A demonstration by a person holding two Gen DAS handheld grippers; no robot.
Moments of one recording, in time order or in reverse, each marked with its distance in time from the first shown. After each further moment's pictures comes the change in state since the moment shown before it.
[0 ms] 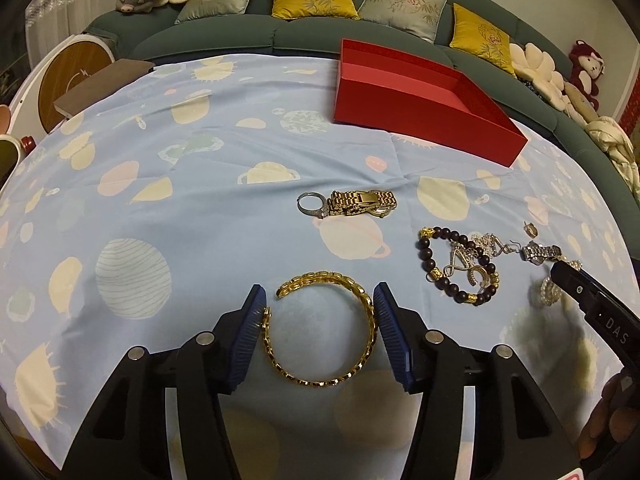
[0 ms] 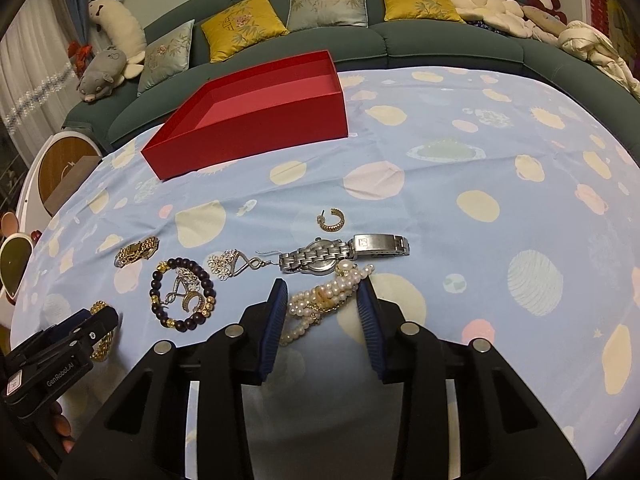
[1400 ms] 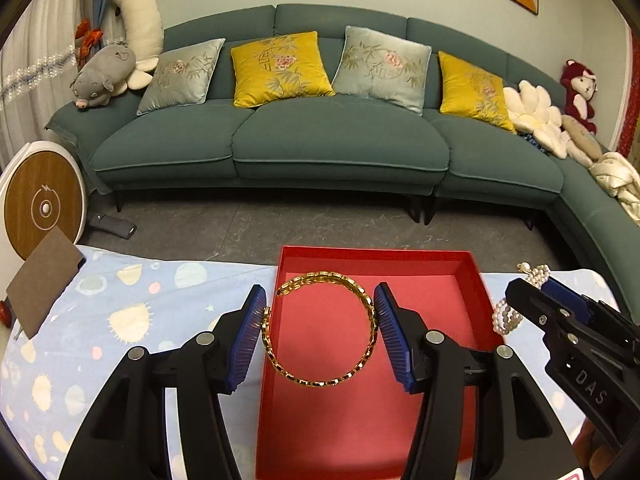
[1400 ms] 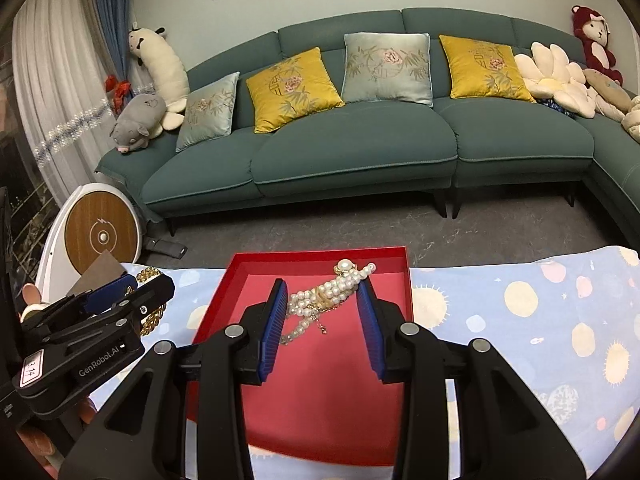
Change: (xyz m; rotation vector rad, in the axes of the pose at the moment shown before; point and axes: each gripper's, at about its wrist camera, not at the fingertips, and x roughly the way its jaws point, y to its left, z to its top) left arm 0.082 -0.085 0.292 0.090 -0.180 0.025; right arm 0.083 0.037 0.266 -0.084 -0.139 0.156
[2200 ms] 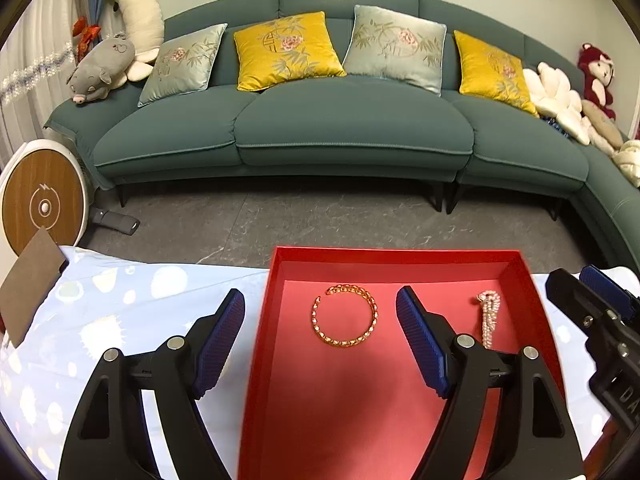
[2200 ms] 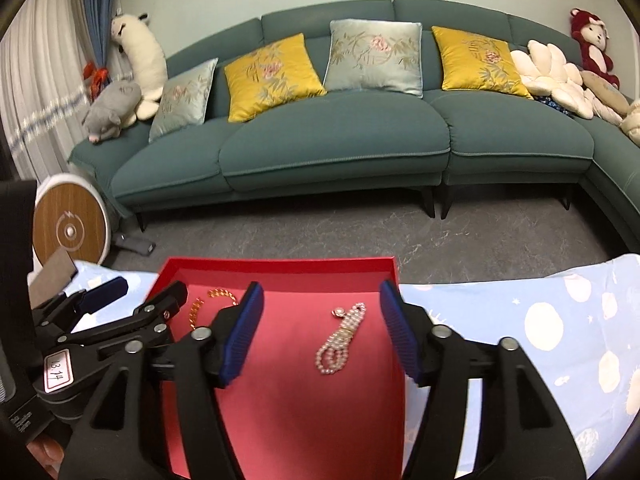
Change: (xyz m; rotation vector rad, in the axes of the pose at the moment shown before) left arm 0.061 -0.003 0.001 0.006 0.024 0.042; right arm 0.064 -0.026 0.001 0.009 -0.033 -0.042
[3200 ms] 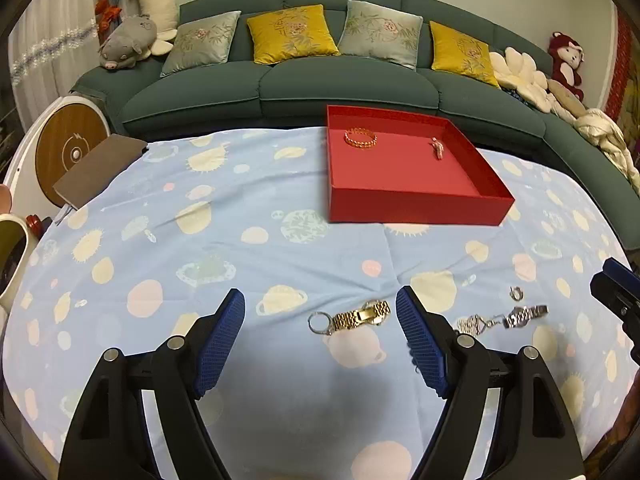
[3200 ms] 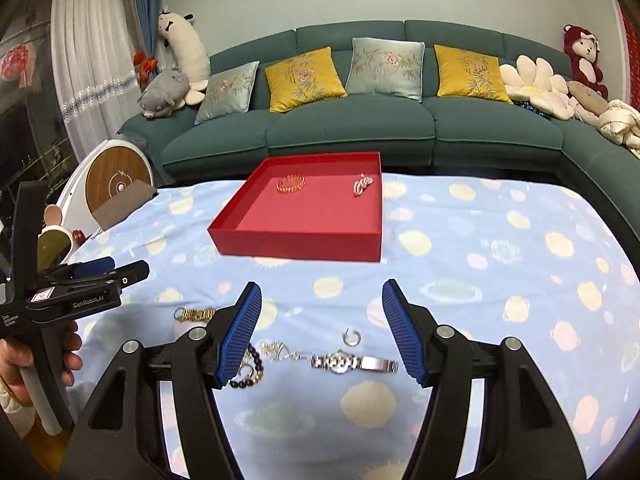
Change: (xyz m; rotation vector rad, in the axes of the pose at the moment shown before) left arm -0.195 0.064 -0.205 0.034 0.060 -0.055; right arm -0.243 0.016 -0.173 -0.088 0.019 0.038
